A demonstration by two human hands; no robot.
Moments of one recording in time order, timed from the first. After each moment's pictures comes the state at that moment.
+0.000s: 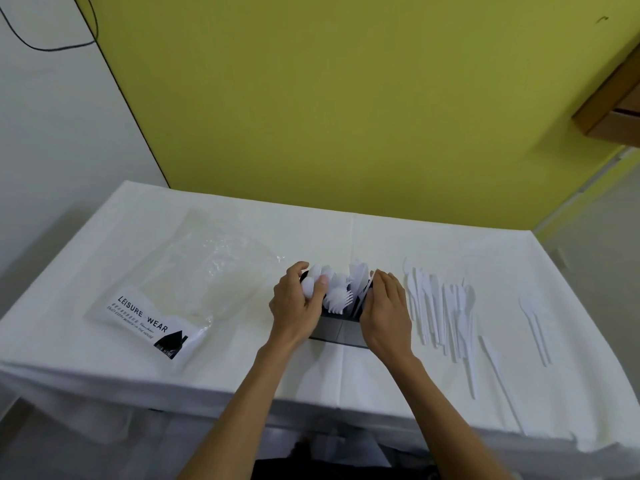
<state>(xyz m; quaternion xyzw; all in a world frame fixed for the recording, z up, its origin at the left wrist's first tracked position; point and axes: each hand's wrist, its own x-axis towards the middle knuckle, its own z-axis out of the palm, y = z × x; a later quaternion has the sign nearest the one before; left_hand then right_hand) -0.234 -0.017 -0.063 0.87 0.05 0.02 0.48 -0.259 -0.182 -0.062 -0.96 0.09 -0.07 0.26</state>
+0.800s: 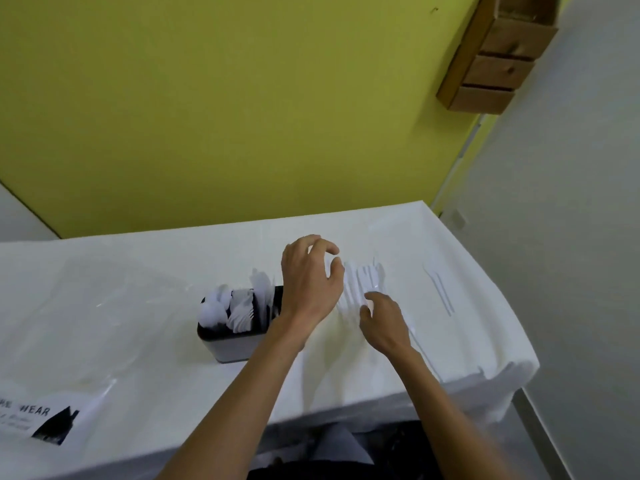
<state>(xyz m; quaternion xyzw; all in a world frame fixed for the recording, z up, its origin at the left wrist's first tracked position) -0.227 -0.179 0.007 0.88 -0.20 0.08 0.42 -0.304 -0.322 -0.072 -0.90 0.28 0.02 0.33</state>
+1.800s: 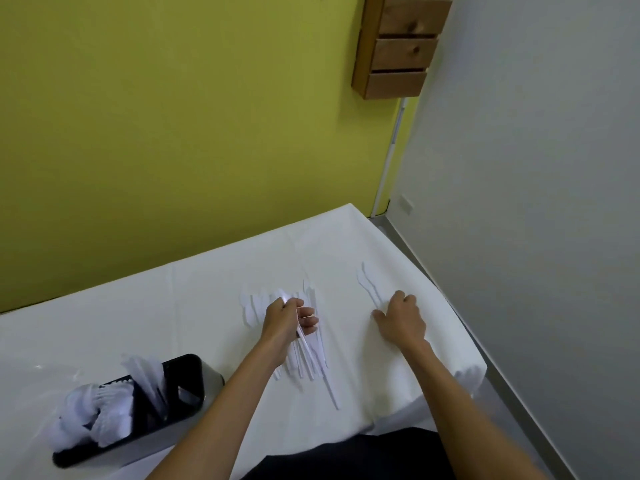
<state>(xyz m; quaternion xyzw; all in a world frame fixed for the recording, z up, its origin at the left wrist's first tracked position) -0.196 -0.318 -0.080 0.67 0.12 -0.34 0.65 -0.308 -0.511 -0.102 -0.86 0.45 0.06 0.22</state>
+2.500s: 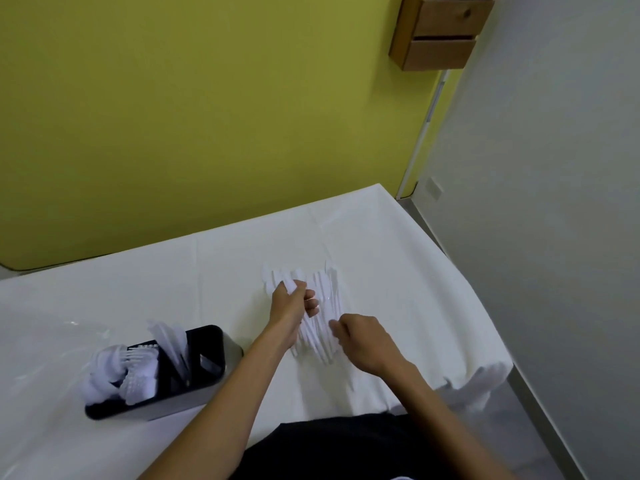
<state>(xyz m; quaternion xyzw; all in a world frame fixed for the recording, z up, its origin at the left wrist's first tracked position) -0.188 -0.299 -0.100 0.67 0.16 -0.29 0.66 -0.307 -0.408 -0.076 -0.92 0.20 0.14 0.32</state>
